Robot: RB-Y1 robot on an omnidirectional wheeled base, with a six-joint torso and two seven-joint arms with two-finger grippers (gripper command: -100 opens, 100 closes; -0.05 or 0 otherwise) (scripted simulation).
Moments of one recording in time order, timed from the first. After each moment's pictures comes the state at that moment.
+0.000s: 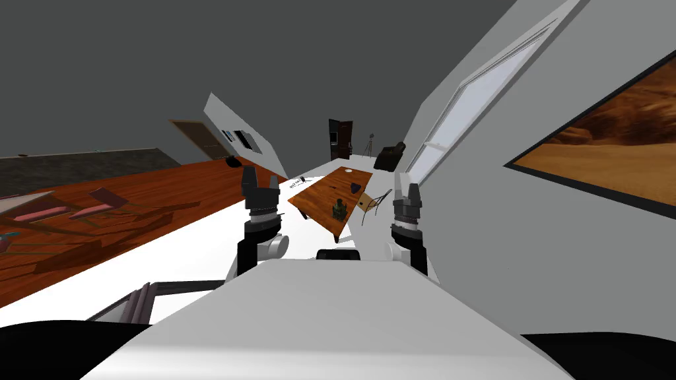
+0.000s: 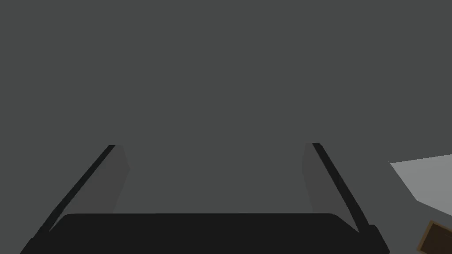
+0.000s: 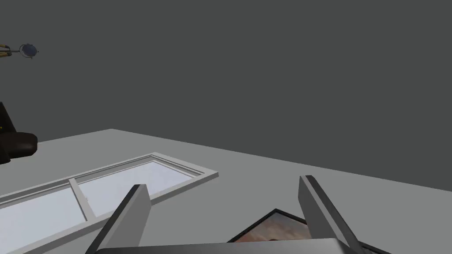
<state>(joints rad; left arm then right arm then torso) 0.47 0.04 -0.01 -2.40 0.02 -0.47 -0.15 0.53 0.03 -0.03 -2.24 0.00 -0.53 0.14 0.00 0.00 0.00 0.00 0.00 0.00</state>
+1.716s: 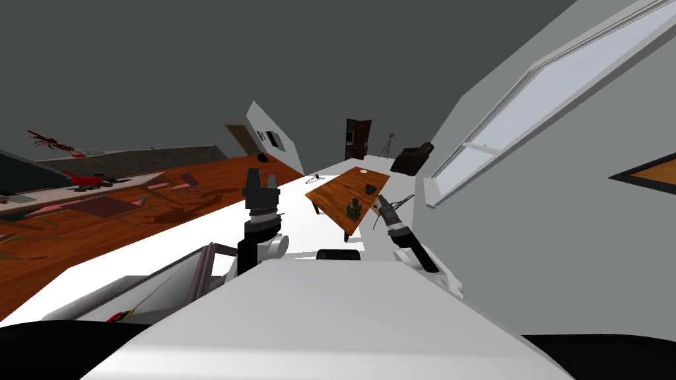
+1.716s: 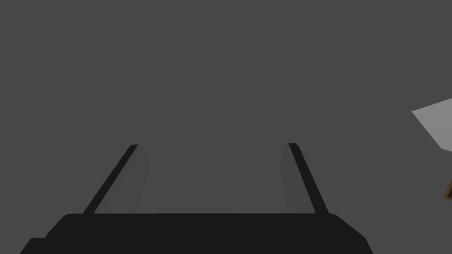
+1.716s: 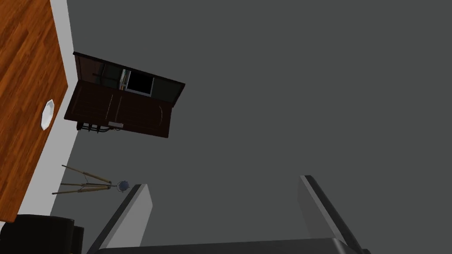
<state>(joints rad) 0.47 0.04 -0.01 -2.40 0.02 -0.47 -0.15 0.50 -0.49 0.12 -2.10 -0.16 -0.33 0.19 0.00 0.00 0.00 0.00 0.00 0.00</state>
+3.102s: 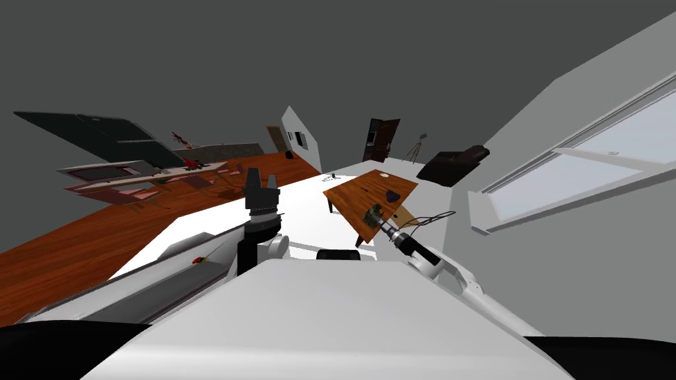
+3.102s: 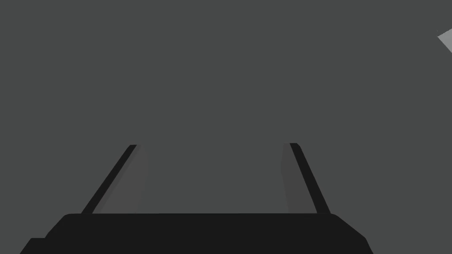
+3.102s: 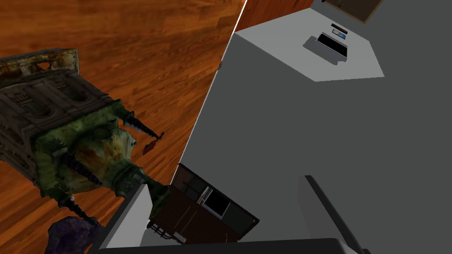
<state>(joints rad) 0.47 0.04 -0.01 -2.40 0.02 -0.47 -0.15 0.45 -0.91 0.32 -1.90 -0.37 -0.07 0.27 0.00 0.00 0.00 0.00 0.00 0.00</state>
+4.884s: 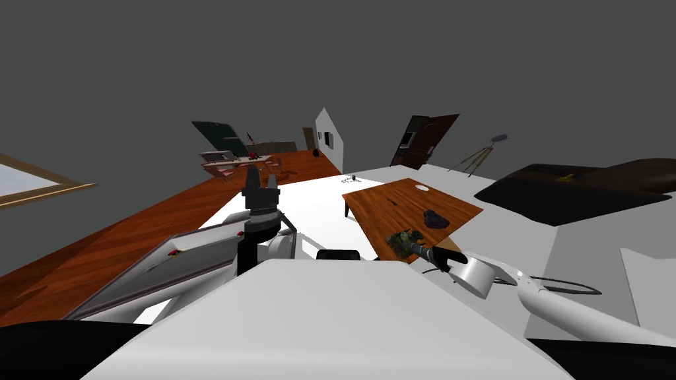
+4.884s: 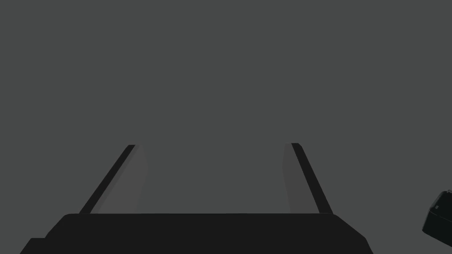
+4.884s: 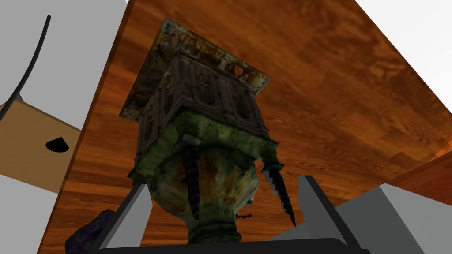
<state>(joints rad) 0.47 0.04 -0.01 -2.40 0.02 -0.47 -0.15 0.39 -1.38 0.58 -1.64 -0.65 0.29 0.37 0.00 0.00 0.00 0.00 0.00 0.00</state>
